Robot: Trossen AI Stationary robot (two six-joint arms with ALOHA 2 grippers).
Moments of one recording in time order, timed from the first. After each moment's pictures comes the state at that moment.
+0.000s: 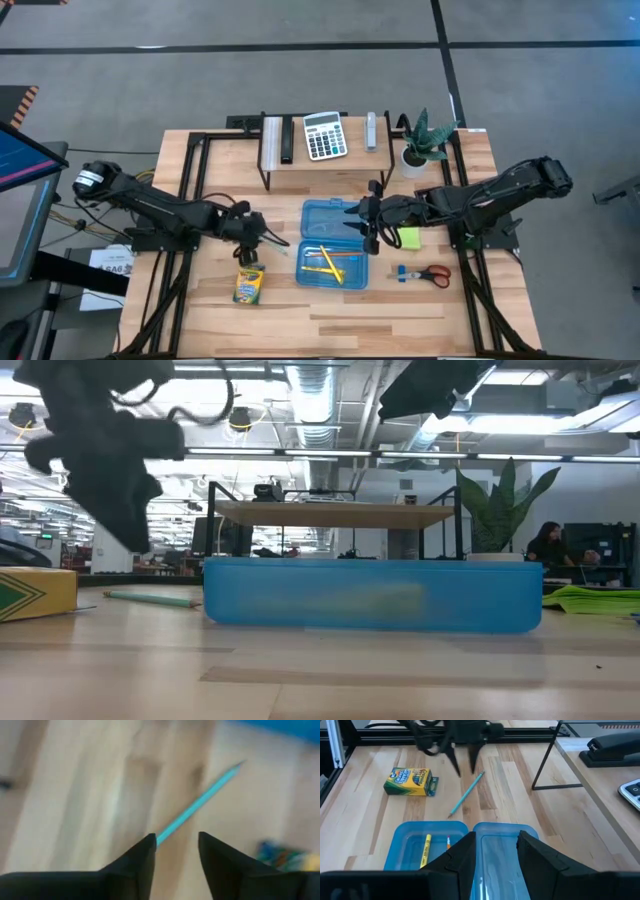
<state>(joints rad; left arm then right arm) -0.23 1.21 0.63 -0.59 -0.21 -0.43 0.21 1.30 0.96 -0.20 0.31 0.15</state>
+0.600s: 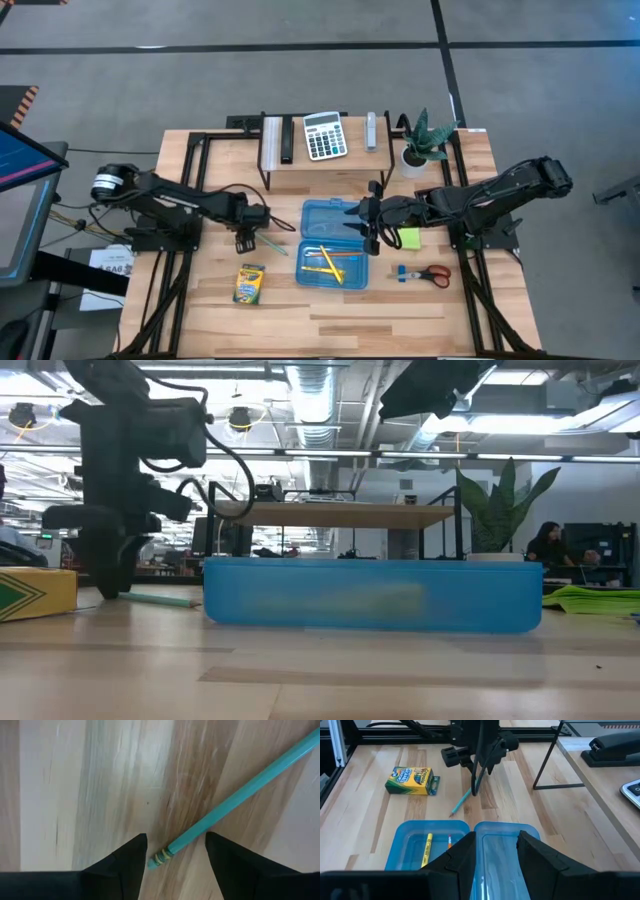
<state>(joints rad) 0.00 1.44 0.63 -0.70 -0.12 -0.25 0.21 1.30 0.96 -0.21 0.31 0.15</state>
